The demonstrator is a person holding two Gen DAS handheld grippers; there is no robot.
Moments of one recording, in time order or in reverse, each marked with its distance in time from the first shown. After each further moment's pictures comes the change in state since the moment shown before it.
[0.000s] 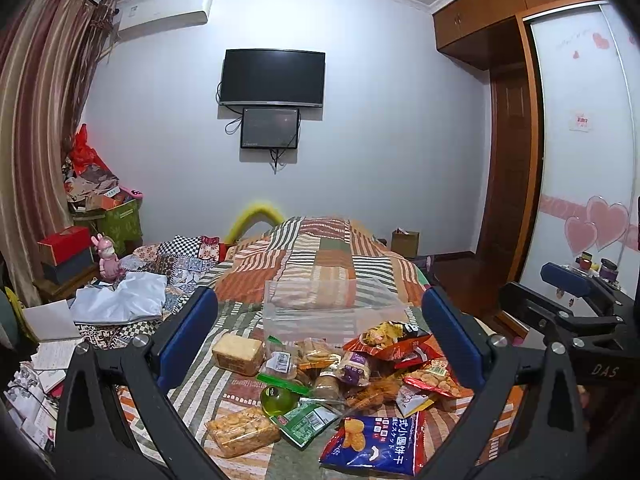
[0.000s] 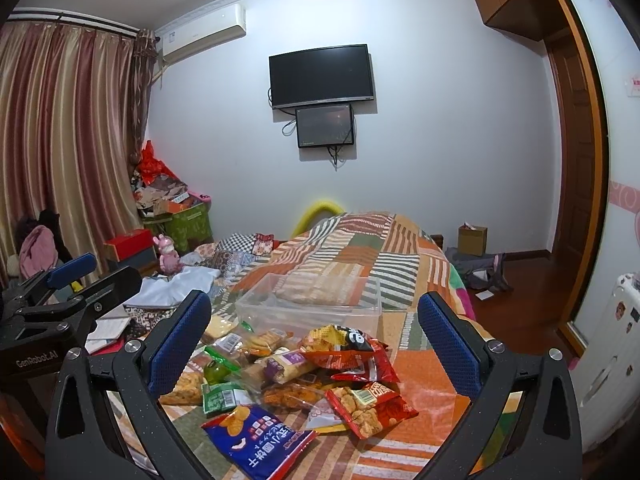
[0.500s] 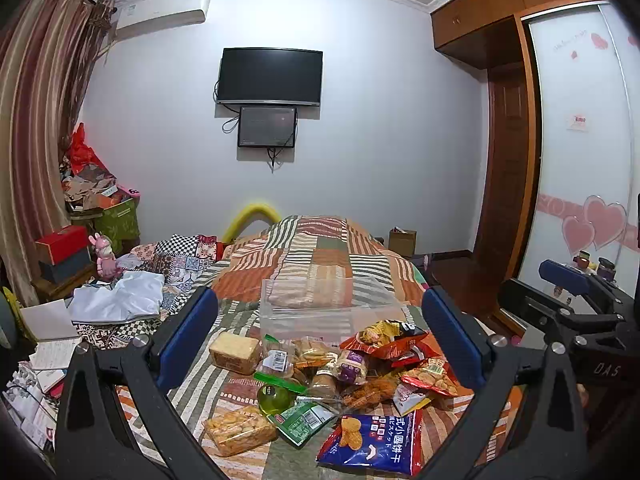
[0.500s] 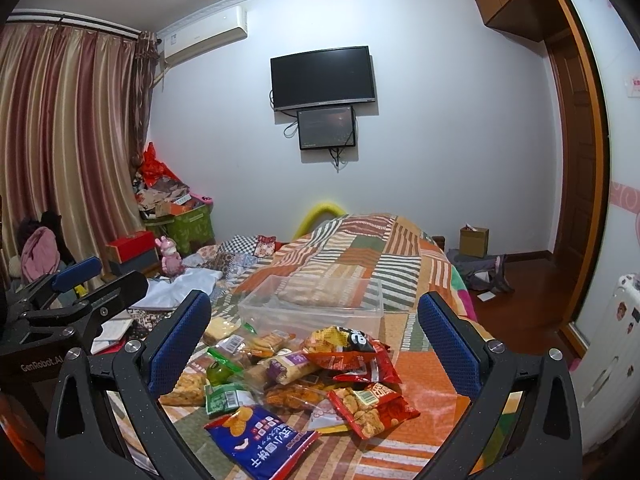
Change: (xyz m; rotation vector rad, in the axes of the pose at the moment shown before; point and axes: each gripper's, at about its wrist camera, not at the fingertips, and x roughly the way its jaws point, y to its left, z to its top) left arm -0.004 -0.003 0.000 0.003 0.004 -0.010; right arm -0.002 0.002 0.000 0.001 -0.007 0.007
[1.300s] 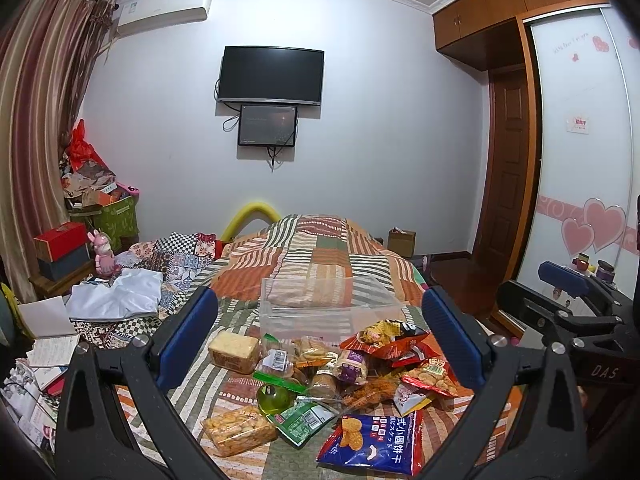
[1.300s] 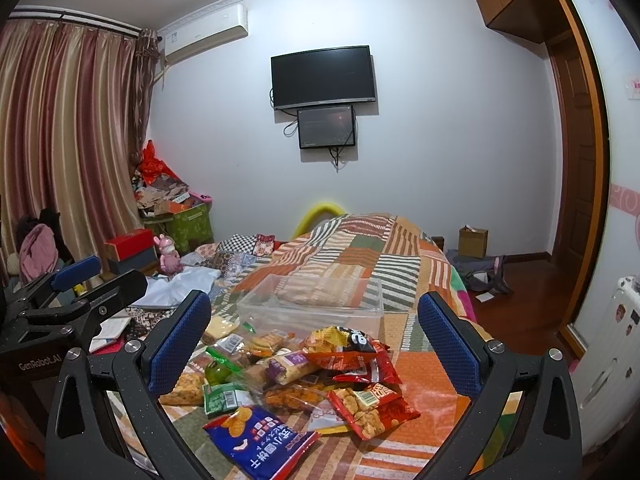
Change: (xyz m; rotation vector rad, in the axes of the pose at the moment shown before) left arm 0.004 0.003 0.001 -0.011 0.005 -0.004; right arm 0.001 0.001 -0.002 -0.005 0.002 -0.006
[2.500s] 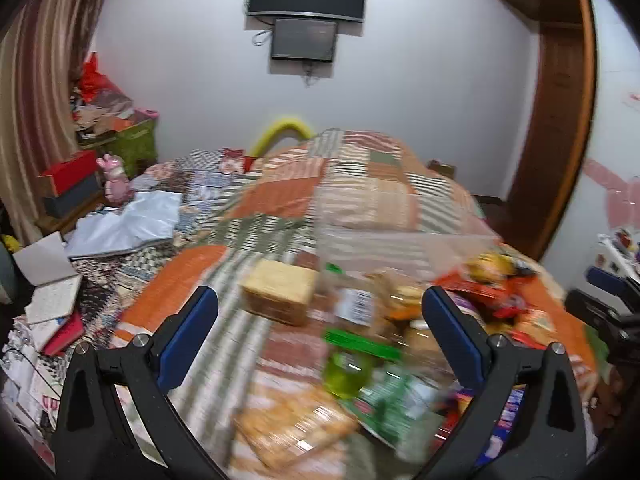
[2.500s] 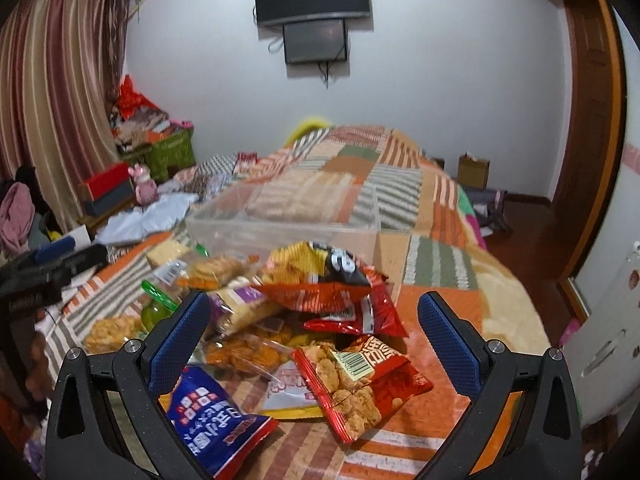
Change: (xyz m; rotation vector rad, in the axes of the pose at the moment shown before) left arm 0.129 0.093 -0.064 -0.062 0.283 0.115; right arm 0.097 -0.032 -0.052 -0.002 0.310 -0.024
